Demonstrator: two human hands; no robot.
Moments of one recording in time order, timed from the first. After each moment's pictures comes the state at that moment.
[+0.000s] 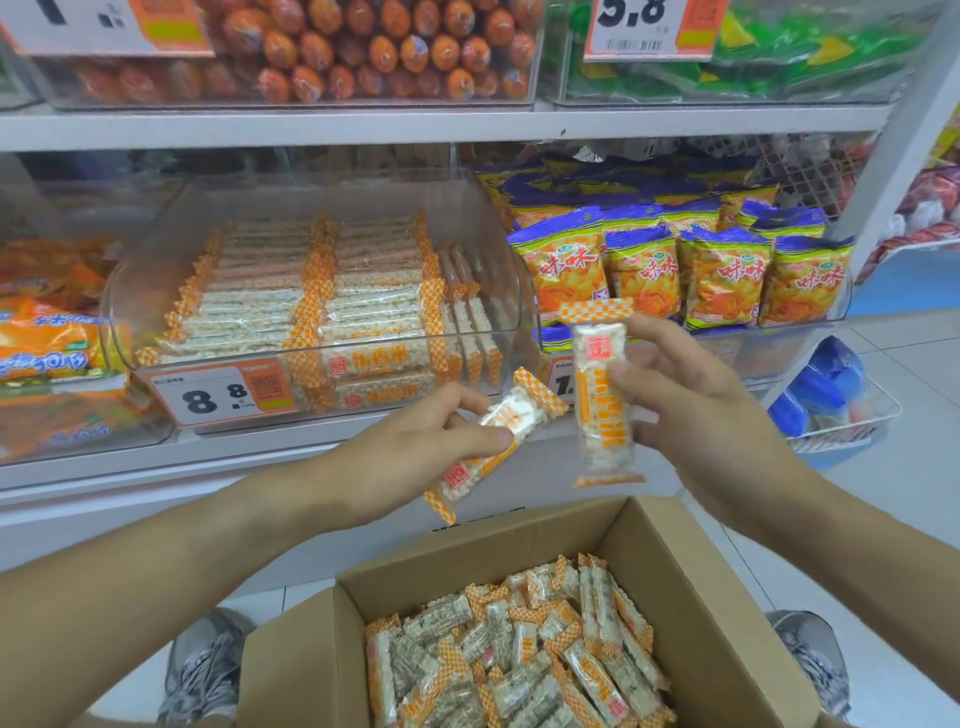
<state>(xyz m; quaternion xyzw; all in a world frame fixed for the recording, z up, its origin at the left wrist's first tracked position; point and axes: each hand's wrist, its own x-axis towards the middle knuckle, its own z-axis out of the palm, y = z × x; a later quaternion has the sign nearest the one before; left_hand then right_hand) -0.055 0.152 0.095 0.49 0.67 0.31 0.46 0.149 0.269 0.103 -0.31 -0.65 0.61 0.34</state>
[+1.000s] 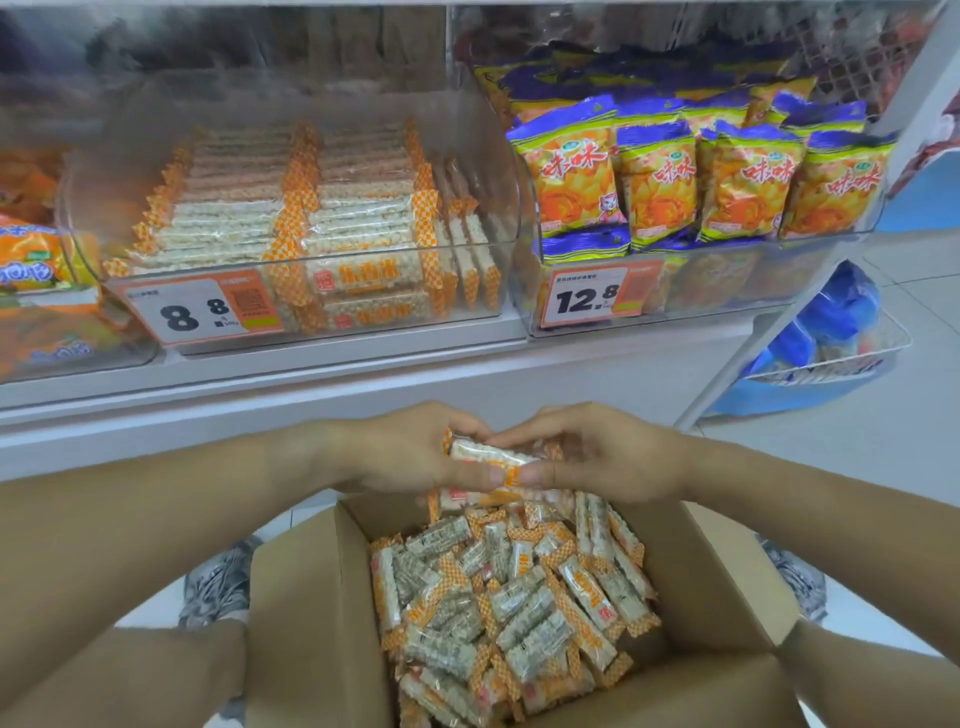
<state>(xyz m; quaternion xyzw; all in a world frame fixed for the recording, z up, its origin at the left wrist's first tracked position) -0.055 0.155 0.027 0.53 0.67 0.16 0.50 0.142 0.276 0.014 -0.18 -0.86 0.46 -0.05</state>
